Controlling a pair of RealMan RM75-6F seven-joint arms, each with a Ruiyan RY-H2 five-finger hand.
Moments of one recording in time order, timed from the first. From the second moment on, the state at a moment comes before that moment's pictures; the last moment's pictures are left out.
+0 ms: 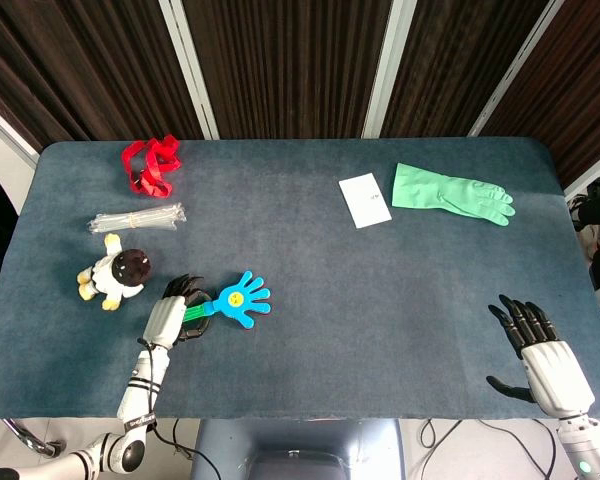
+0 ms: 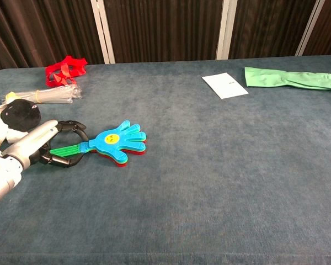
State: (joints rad) left arm -0.48 -1.87 -0.18 -1.05 1.31 1.11 -0.18; right arm 0.07 -1.10 -0.04 -1.60 -1.69 1.51 0.05
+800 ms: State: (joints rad) left arm -0.45 -1.81 -0.16 -1.14 1.45 1.30 -0.39; right arm 0.07 -1.10 -0.05 -1.60 -1.70 1.51 0.05
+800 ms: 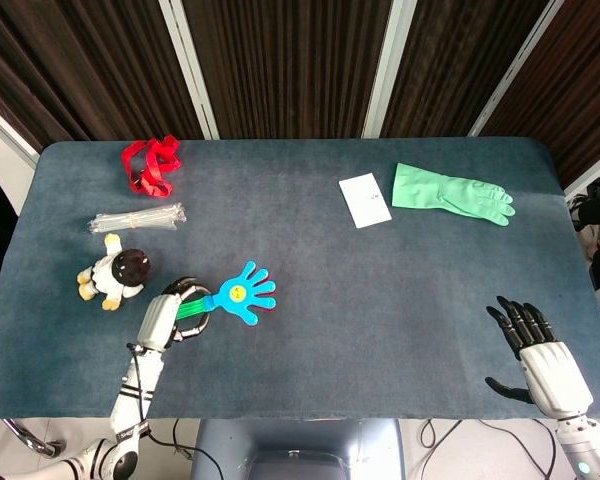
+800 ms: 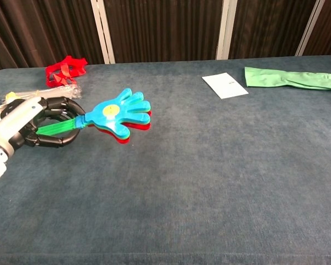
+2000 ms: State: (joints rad) left arm -0.47 -1.52 -0.23 -1.43 1.59 1.47 -0.95; right arm 0.07 -1.10 -0.05 -1.60 -1.69 1.49 0.04
